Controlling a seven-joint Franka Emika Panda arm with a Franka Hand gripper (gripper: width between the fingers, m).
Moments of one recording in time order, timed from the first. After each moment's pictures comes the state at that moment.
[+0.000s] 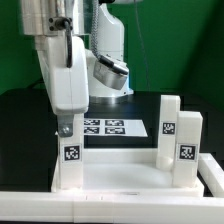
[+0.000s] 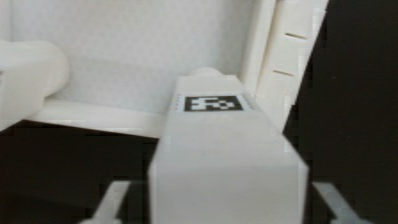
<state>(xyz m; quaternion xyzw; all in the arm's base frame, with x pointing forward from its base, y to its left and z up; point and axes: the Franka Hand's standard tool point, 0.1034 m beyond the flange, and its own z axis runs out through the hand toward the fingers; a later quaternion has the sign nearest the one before) 0.650 -0.095 0.108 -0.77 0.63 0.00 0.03</state>
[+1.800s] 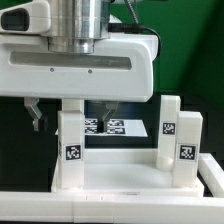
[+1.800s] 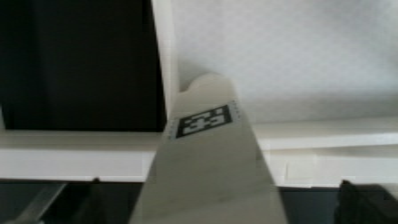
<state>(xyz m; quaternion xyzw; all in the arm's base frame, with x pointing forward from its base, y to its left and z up) 0.649 -0.085 0.107 -1.00 -0.01 -0.01 -0.01</state>
